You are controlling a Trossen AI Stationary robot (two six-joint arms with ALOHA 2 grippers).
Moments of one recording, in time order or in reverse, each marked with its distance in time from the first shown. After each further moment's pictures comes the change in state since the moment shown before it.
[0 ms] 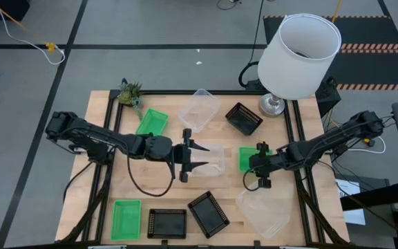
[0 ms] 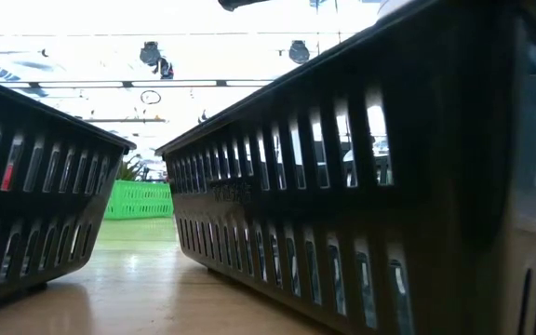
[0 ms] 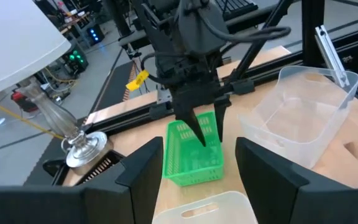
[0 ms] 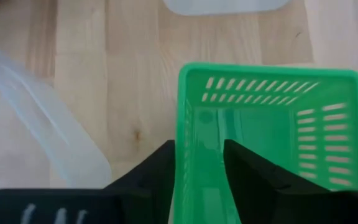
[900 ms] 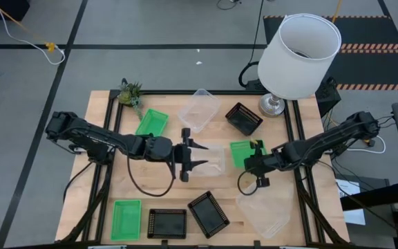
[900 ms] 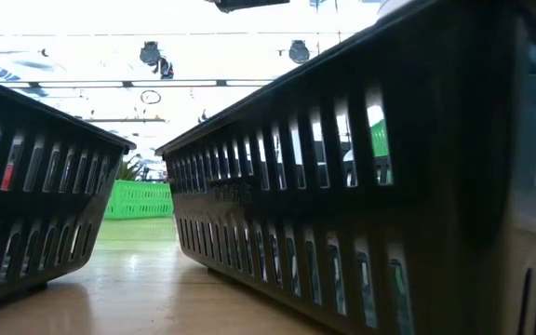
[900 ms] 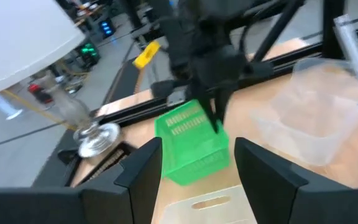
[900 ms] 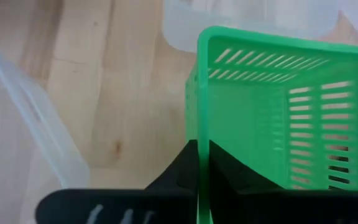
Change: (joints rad) left arm -0.008 -0.001 0.000 -0.014 -0.075 0.000; right arm 0.005 0.092 0.227 -0.175 0.097 -0.241
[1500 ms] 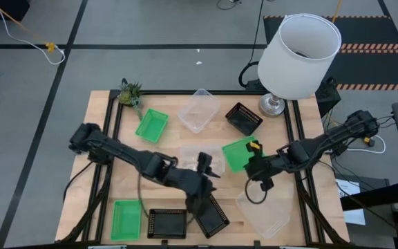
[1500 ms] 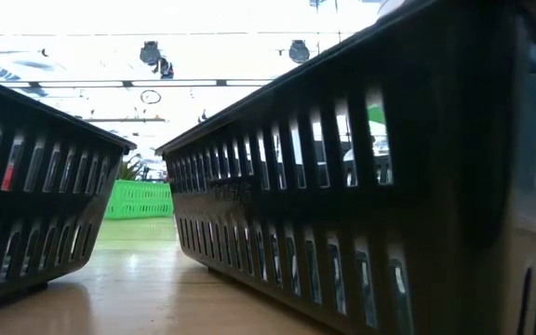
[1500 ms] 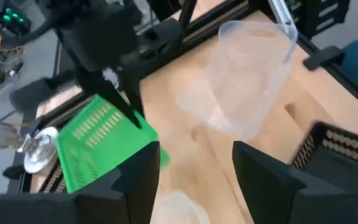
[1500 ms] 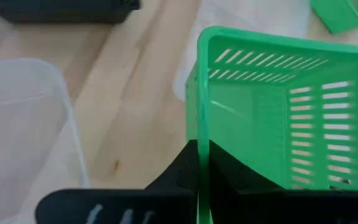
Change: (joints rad) left arm -0.178 0.378 0.692 -0.692 -0.044 -0.019; right arm 0.086 0.001 0.170 -0.060 0.032 -0.214
